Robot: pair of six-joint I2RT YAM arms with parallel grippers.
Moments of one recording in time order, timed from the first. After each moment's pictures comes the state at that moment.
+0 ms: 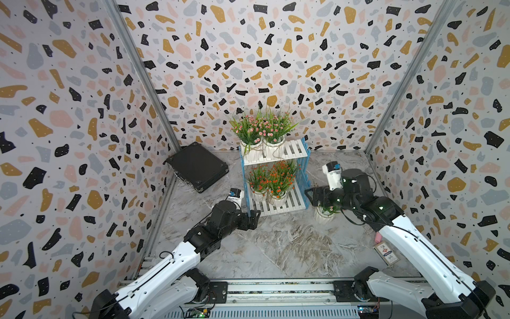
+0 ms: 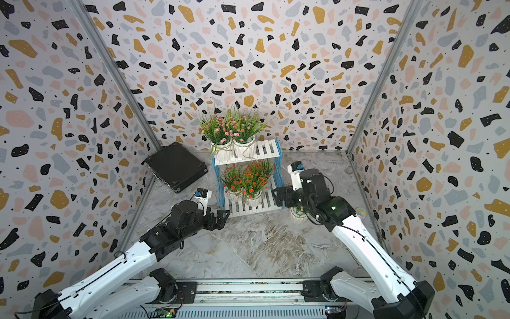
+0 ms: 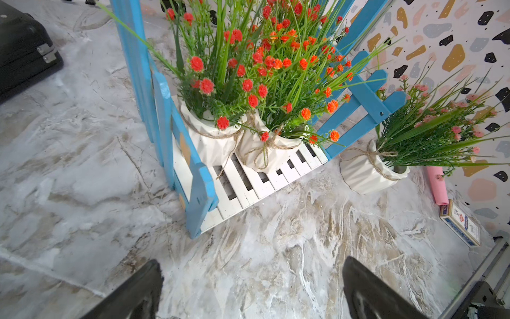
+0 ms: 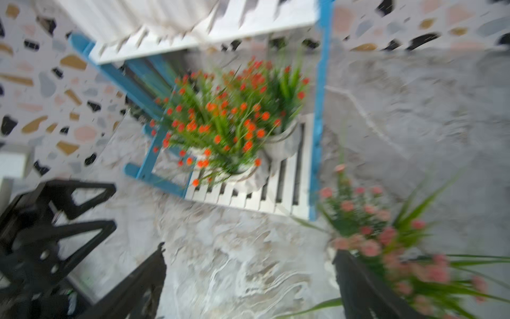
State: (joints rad) left arm -0.63 0.88 0.60 -0.27 -0.01 -0.42; right arm 0.60 1.06 1.09 -0.66 -0.11 0.32
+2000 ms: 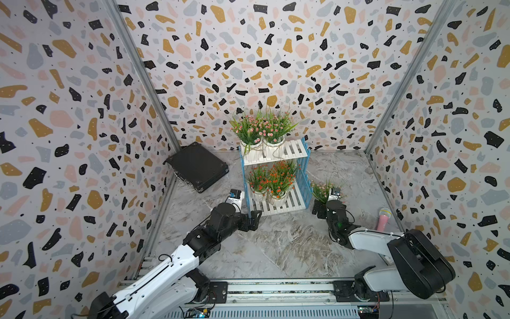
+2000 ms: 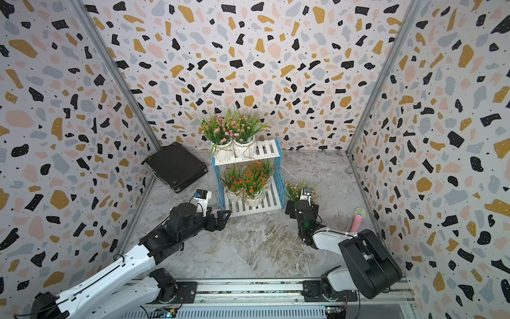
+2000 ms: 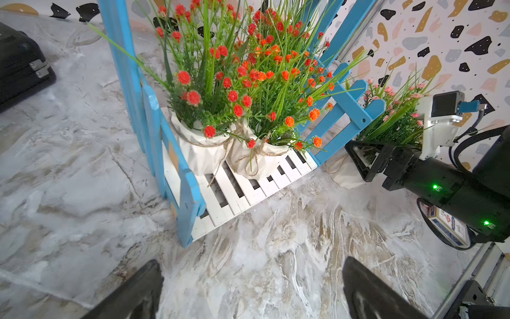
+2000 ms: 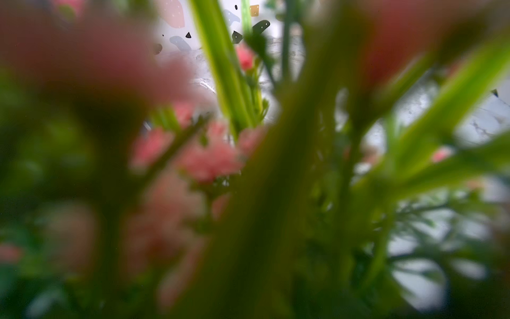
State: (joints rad) left arm -0.65 0.85 0.57 -0.22 -0.02 -0.42; right arm 0.46 1.39 0.38 0.50 0.43 0.34
